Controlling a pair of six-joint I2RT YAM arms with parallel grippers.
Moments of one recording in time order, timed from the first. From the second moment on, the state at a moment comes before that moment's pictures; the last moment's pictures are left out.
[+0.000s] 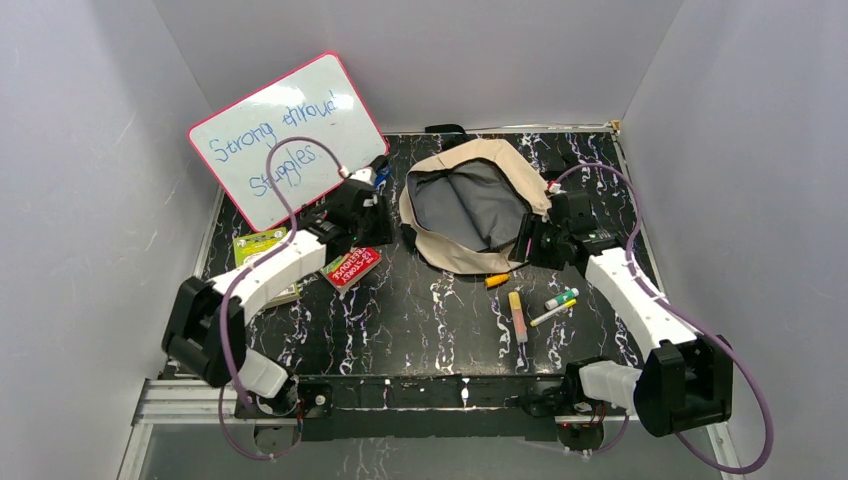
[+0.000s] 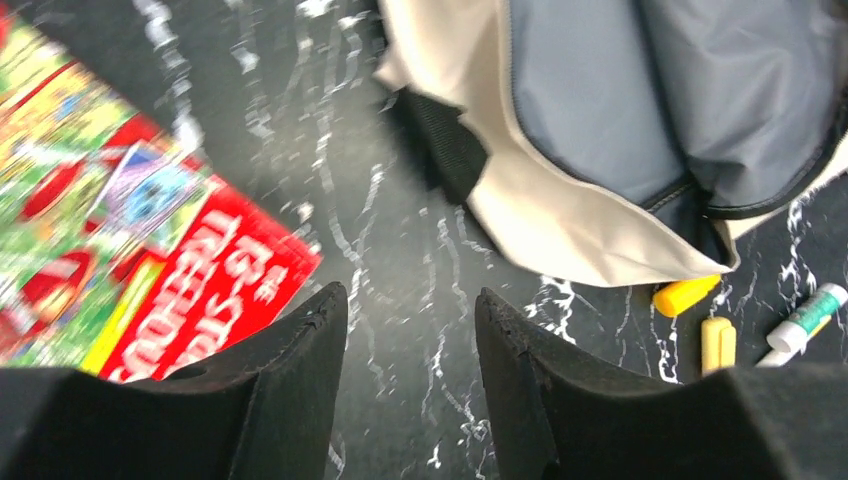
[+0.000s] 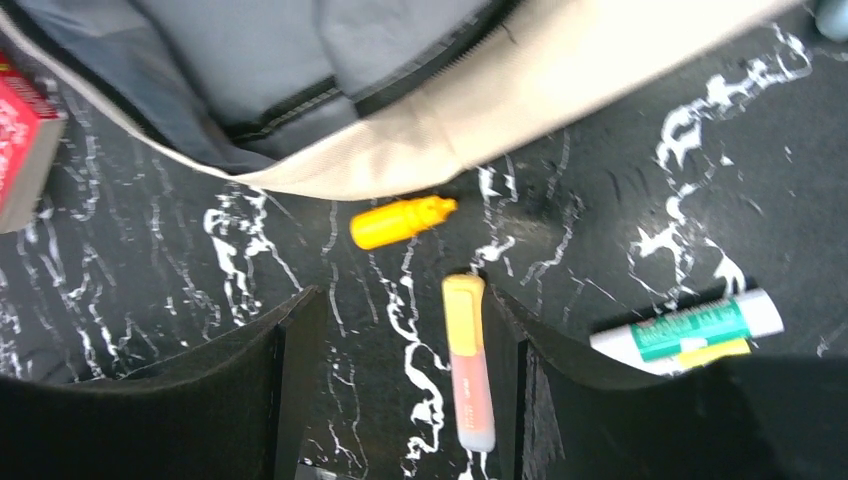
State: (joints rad) left arm -0.56 1.52 1.07 -0.32 -0.06 -0.52; right arm 0.25 1.19 0.87 -0.64 -0.14 0.41
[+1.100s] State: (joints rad) left arm -0.14 1.28 0.63 -0.31 0.04 -0.74; right arm 0.77 2.31 1.85 -0.30 -0.43 0.29
